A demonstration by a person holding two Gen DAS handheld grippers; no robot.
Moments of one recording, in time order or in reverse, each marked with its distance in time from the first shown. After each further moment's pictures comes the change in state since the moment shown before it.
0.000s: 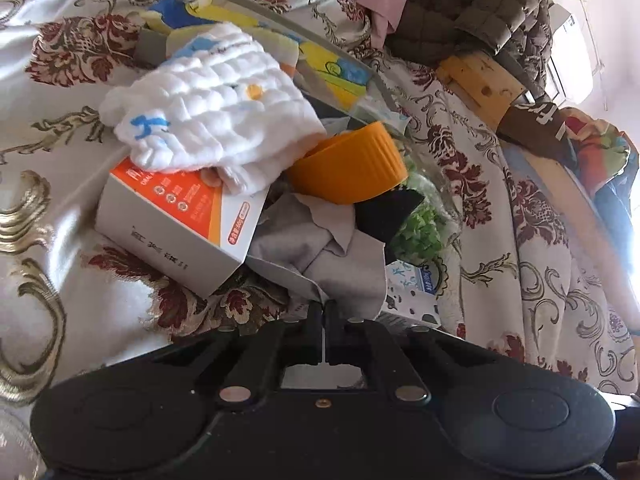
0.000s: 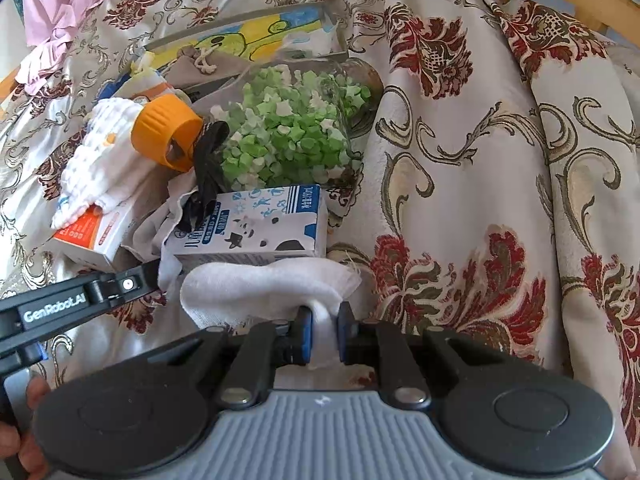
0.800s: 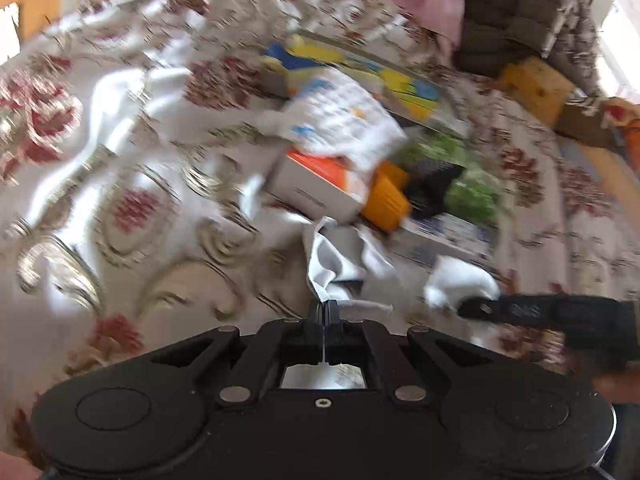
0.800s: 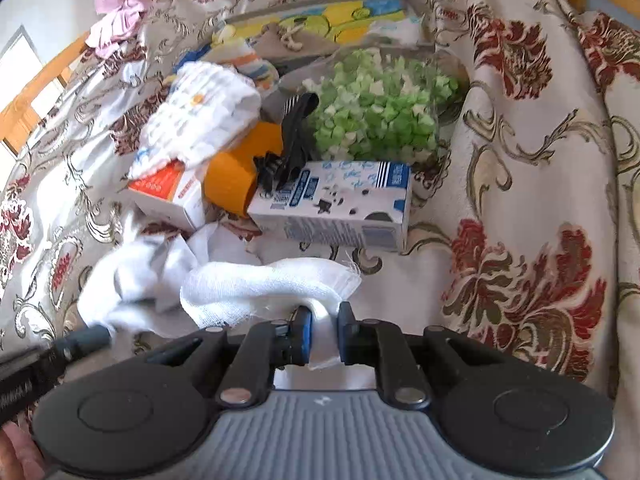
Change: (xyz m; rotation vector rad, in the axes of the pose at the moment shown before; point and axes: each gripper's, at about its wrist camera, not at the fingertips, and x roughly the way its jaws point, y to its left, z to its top) left arm -0.112 -0.006 -0.054 0.037 -0.064 0.354; right arm -0.006 0.020 -0.009 -0.127 0.049 0.172
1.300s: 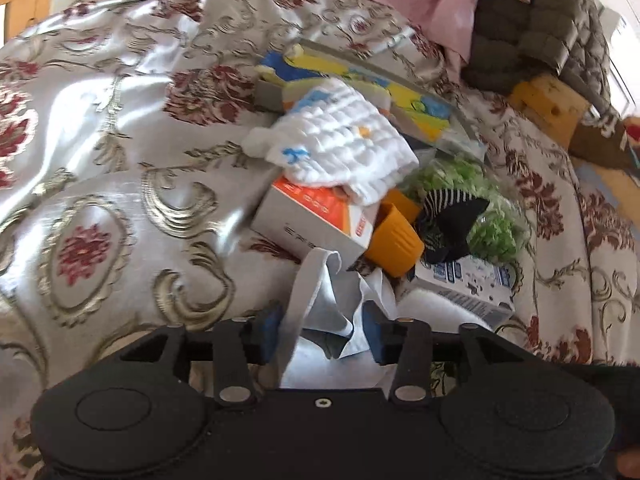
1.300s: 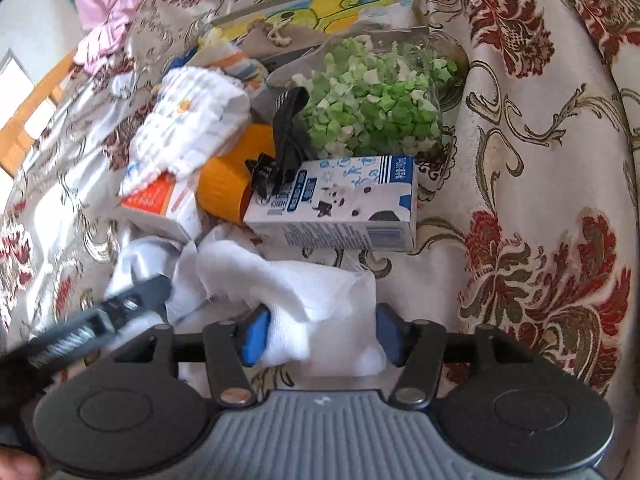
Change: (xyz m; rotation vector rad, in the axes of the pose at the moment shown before) left arm 0.054 -0.008 0.023 -0.022 -0.032 -0.030; right arm 0.013 -0.007 0.006 0.088 0.004 0.043
